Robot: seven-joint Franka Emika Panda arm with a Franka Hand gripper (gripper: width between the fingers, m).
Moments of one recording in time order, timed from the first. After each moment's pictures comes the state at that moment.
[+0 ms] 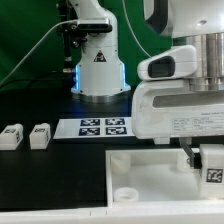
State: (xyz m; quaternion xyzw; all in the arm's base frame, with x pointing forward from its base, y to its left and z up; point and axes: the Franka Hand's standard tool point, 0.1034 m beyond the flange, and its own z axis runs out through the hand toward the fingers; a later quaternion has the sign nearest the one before) arm 0.629 0.119 0.065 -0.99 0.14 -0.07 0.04
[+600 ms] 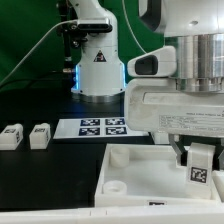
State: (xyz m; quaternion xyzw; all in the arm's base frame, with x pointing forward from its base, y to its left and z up) arm 0.626 0.101 0.065 -0.96 0.27 -0.05 0.02
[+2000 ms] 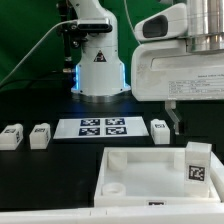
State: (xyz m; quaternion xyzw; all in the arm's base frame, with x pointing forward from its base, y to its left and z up) arm 0.625 0.119 0.110 -0.97 0.23 -0.07 0.04
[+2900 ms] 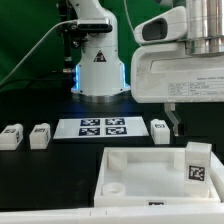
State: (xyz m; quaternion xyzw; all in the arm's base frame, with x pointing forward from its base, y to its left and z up) arm 0.625 0.119 0.108 -0.97 0.23 -0.07 0.04
